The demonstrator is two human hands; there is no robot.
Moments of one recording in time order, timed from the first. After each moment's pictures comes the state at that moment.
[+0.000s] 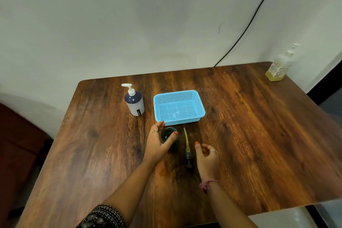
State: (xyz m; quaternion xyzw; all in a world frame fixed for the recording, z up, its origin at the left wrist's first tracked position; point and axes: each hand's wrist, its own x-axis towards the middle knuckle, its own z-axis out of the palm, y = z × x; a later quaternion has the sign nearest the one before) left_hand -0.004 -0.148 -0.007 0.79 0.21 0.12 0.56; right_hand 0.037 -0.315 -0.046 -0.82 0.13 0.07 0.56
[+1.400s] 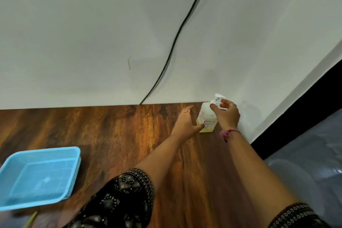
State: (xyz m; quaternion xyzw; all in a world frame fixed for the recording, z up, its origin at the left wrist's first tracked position) left_hand 0.517 -0.464 0.045 0.87 0.13 0.08 0.47; right_hand 0.596 -0.585 0.075 -0.84 0.04 -0.05 0.54
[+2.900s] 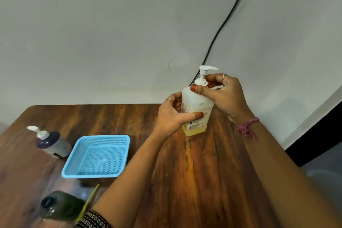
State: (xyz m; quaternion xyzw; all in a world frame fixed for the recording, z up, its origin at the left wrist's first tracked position) left_hand 0.366 -0.364 0.145 0.73 0.16 0.20 0.63; right_hand 0.458 -0.493 0.207 -0.77 -0.27 0.02 0.58
